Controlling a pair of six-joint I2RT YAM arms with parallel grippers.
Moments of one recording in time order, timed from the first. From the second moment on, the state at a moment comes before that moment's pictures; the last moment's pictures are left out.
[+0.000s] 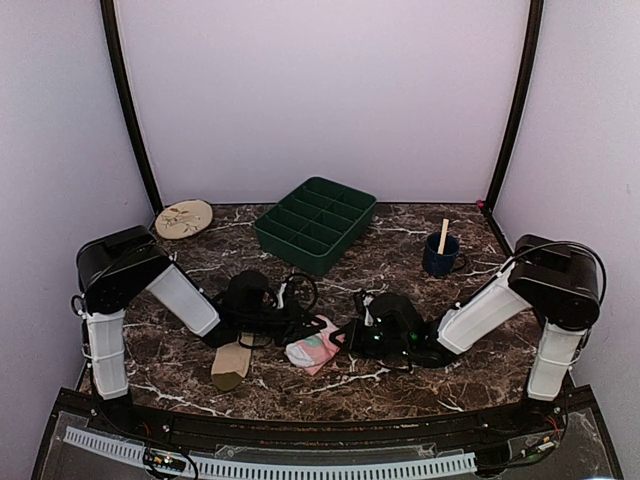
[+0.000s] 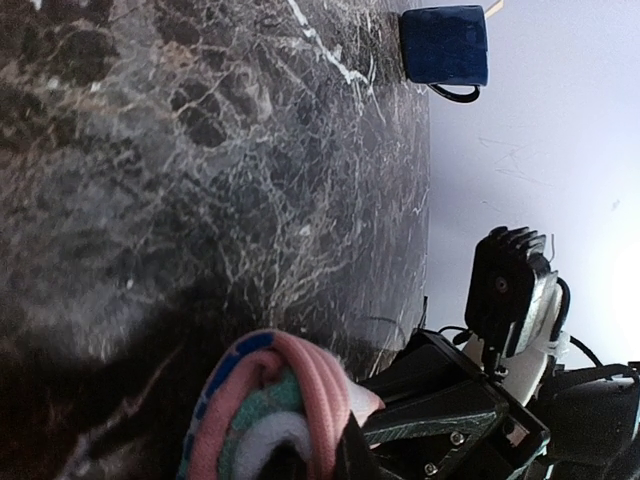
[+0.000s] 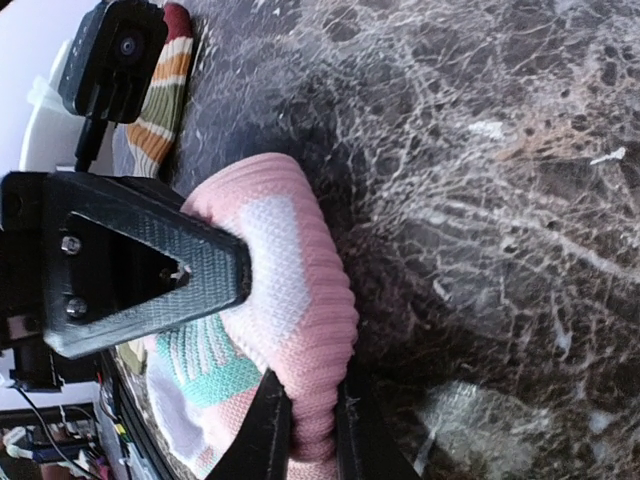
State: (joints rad) left arm -0.80 2.02 0.73 0.84 0.51 -1.24; right arm 1.05 1.85 0.65 0.61 0.01 1.08
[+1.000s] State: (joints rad) left arm -0.75 1.70 1.04 -0.22 0.59 -1.05; right arm 1.34 1.77 0.76 0.23 0.54 0.47
